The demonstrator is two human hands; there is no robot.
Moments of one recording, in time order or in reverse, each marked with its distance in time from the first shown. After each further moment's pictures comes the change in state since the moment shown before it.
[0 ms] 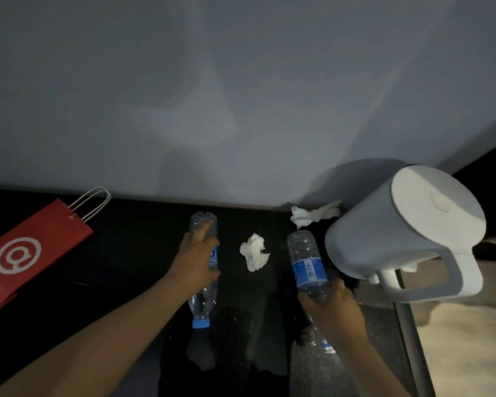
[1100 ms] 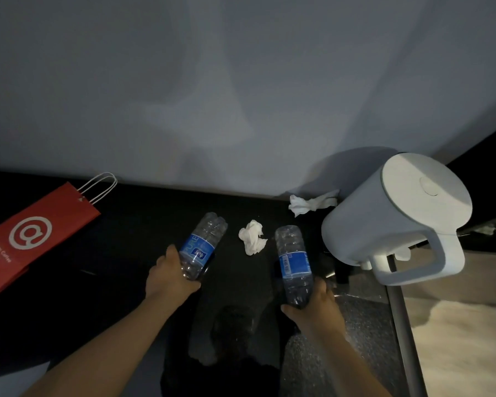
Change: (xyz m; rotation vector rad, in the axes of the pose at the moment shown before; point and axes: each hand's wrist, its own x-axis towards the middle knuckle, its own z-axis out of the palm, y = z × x) left_hand -0.056 -0.024 0.034 -0.136 0.070 -0.500; right_hand -0.020 0.021 0.030 -0.072 -0.109 0.007
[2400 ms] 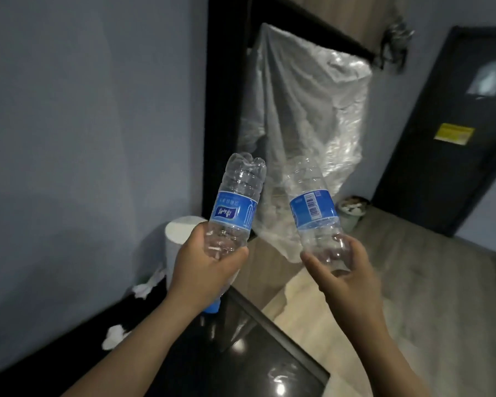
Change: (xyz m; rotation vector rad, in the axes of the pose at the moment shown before) left_hand -0.313 0.189 -0.107 -0.718 -0.411 1.233; right_hand -0.372 0.059 -0.175 0.846 1.284 -0.128
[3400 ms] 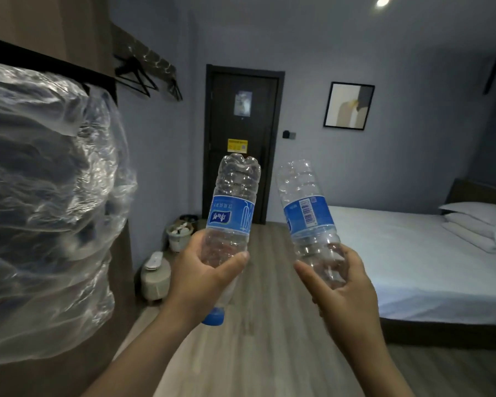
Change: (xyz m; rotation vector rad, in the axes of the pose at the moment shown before) left_hand -0.065 0.157 0.508 -0.366 -0.658 0.155; right_hand 0.059 0.101 -0.456 -0.212 0.582 -0.007
